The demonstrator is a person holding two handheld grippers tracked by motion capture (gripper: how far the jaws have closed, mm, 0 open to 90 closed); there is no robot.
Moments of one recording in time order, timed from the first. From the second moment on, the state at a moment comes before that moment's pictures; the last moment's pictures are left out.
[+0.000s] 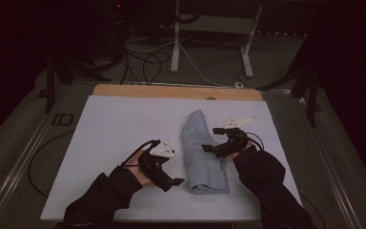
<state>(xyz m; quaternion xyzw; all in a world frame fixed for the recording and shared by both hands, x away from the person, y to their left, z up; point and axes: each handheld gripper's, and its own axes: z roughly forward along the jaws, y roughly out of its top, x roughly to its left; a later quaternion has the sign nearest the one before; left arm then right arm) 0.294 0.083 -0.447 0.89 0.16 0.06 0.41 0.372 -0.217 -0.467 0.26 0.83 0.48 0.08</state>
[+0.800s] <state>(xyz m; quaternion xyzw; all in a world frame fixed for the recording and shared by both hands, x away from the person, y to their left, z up) 0.278 0.188 -0.476 0.86 0.26 0.10 0.42 0.262 -0.250 -0.506 0.19 0.89 0.41 0.07</state>
